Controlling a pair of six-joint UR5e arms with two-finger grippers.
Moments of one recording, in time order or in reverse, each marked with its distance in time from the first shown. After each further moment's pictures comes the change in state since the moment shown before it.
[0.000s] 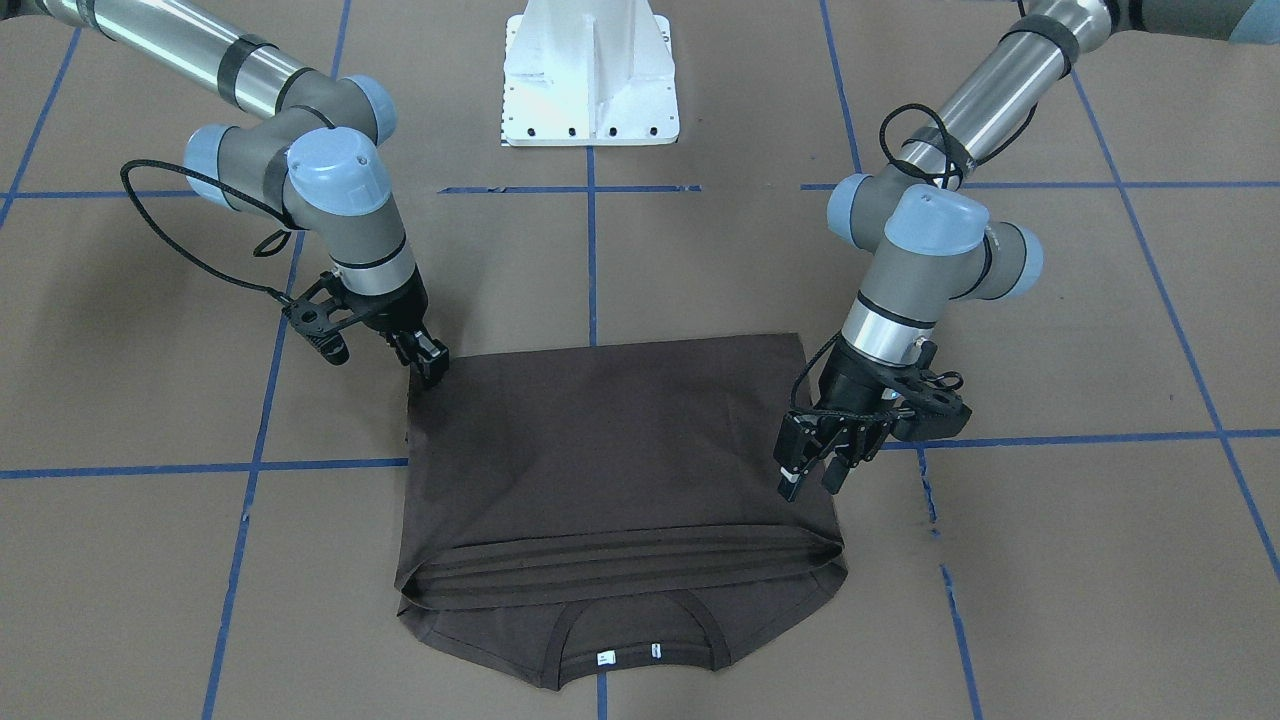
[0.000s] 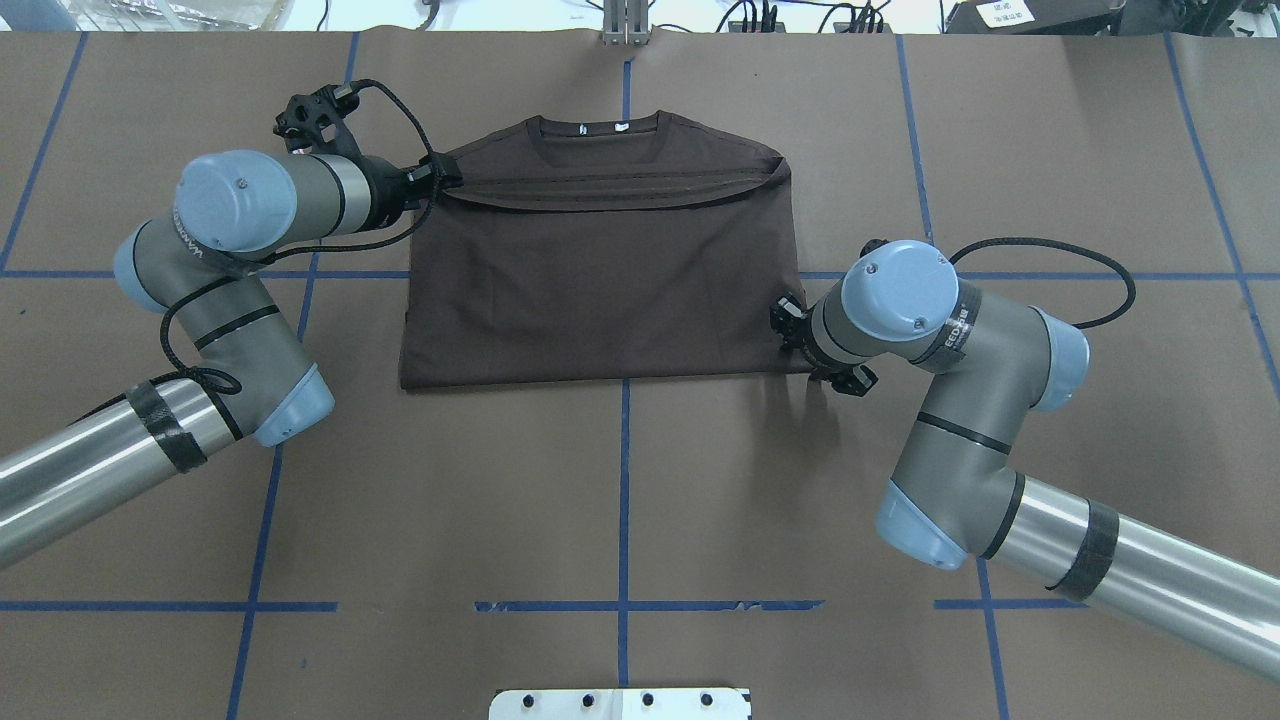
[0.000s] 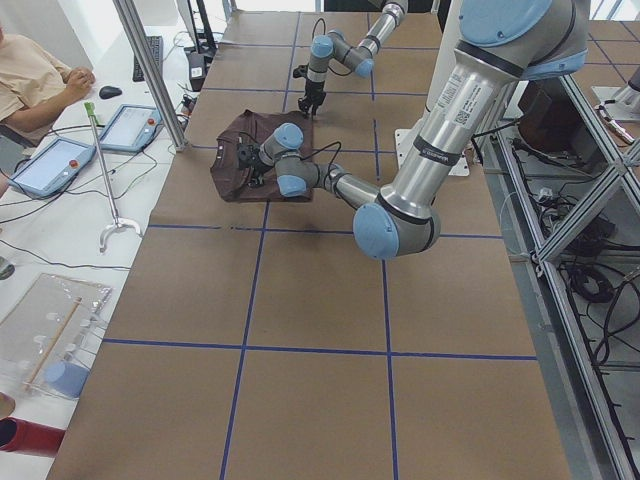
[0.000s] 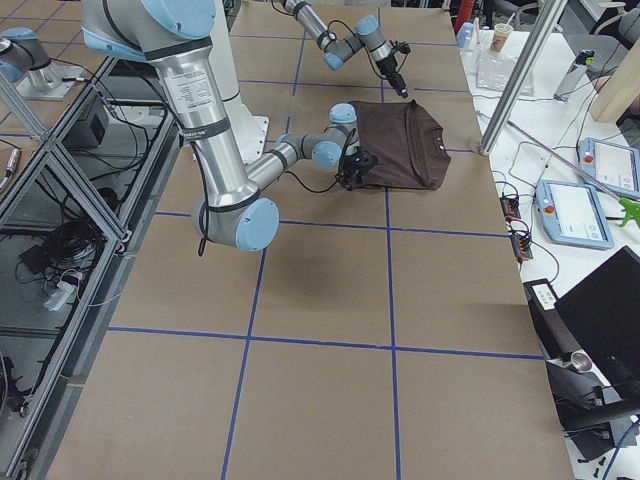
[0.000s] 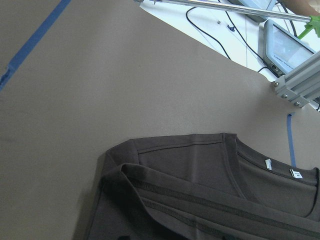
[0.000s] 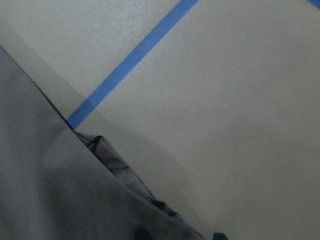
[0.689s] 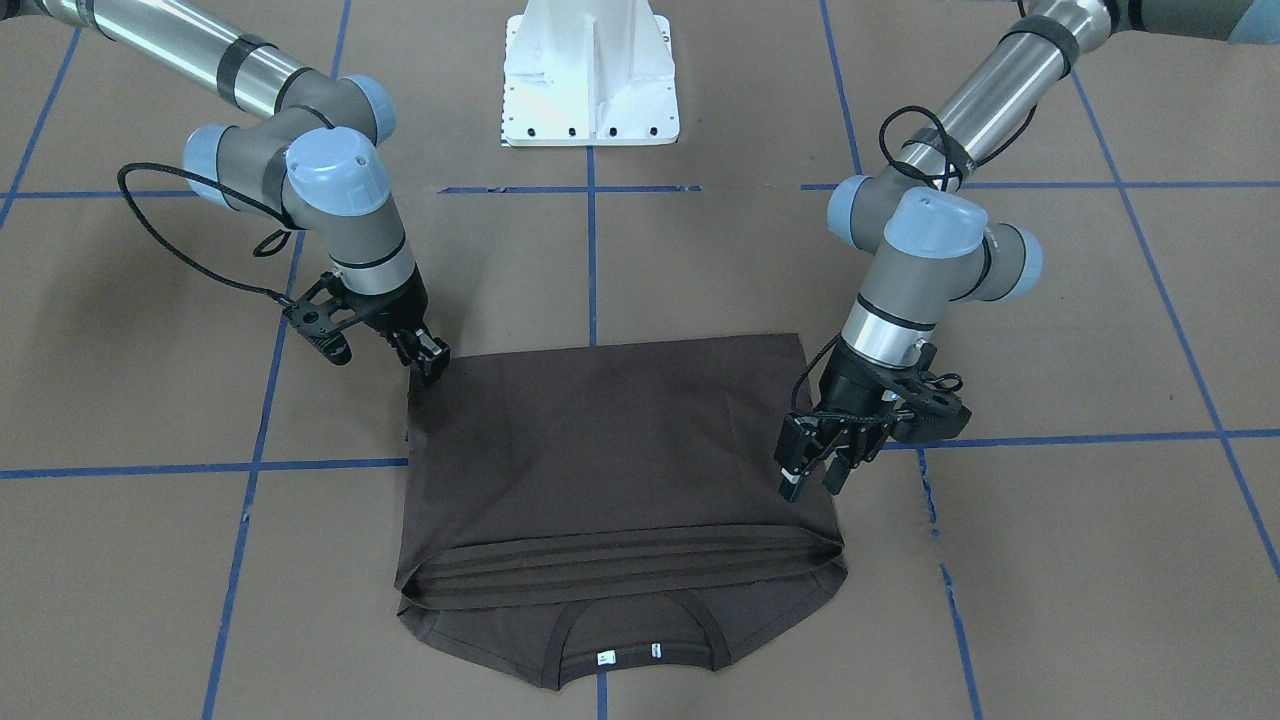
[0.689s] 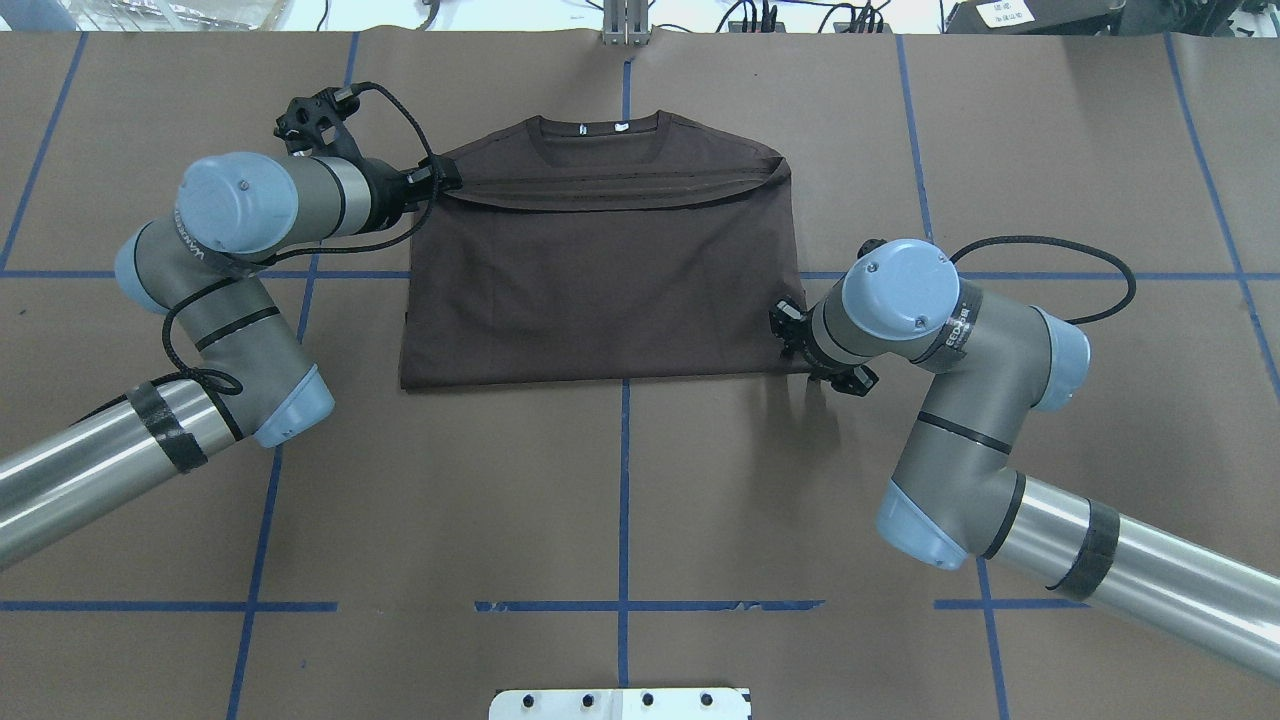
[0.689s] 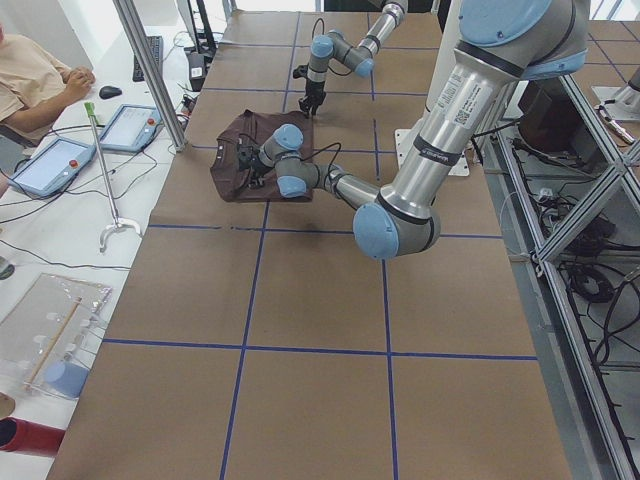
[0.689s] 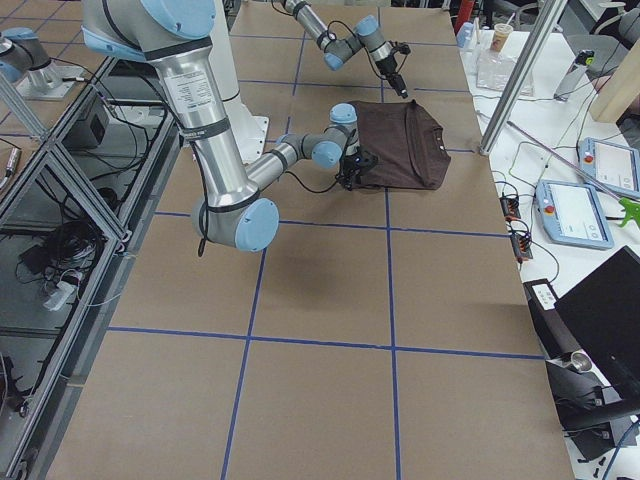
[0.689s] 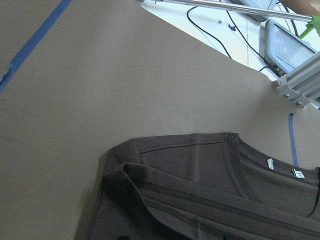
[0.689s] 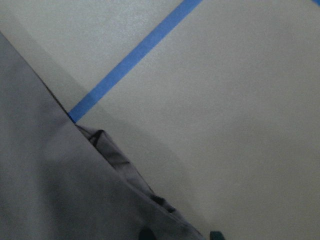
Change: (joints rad) left arm 0.001 0.000 0.010 -0.001 0.001 0.001; right arm 0.001 0.001 0.003 -0.003 0.010 -0.041
